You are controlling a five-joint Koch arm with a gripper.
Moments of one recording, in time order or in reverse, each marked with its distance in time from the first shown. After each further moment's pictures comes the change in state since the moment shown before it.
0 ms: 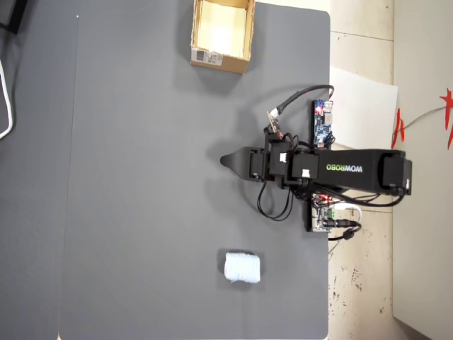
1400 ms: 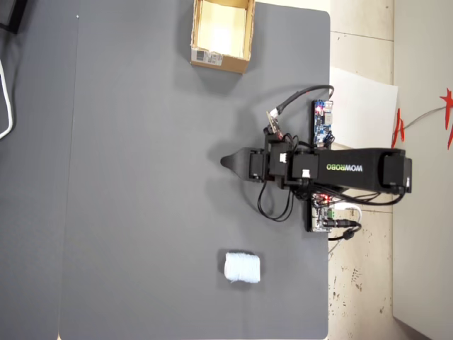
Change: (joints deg) arm -1.5 0.0 0.0 0.1 2.5
